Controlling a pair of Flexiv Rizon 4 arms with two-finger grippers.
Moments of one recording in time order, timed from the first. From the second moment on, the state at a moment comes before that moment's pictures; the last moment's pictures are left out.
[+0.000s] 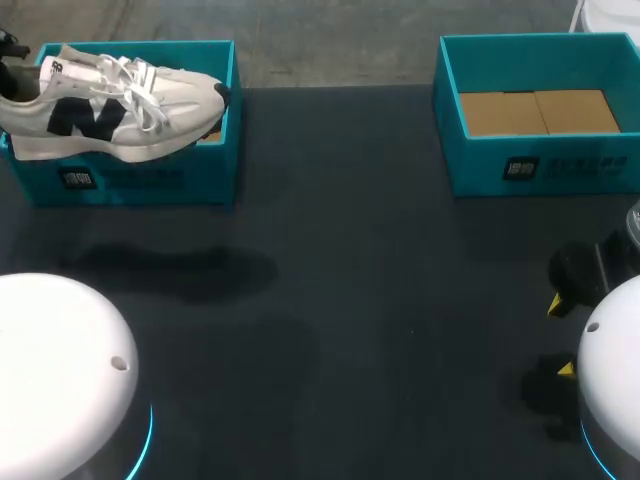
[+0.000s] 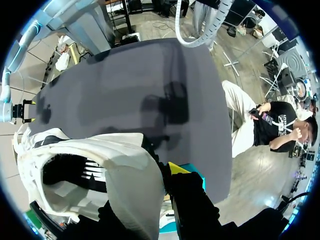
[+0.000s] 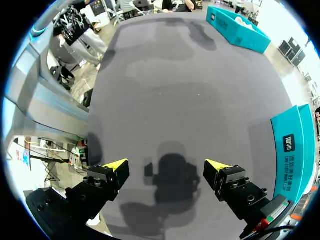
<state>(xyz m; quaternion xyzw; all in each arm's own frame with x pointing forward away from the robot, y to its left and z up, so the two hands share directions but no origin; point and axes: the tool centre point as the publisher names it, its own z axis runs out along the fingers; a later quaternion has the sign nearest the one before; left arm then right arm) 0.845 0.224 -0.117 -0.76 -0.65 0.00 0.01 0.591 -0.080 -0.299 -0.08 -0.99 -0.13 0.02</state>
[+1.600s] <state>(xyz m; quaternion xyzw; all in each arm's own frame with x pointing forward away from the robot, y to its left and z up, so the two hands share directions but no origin) 0.667 0.068 -0.250 -0.77 -0.63 -0.04 0.07 0.591 -0.080 -0.299 -0.08 -0.99 -0.13 0.02</state>
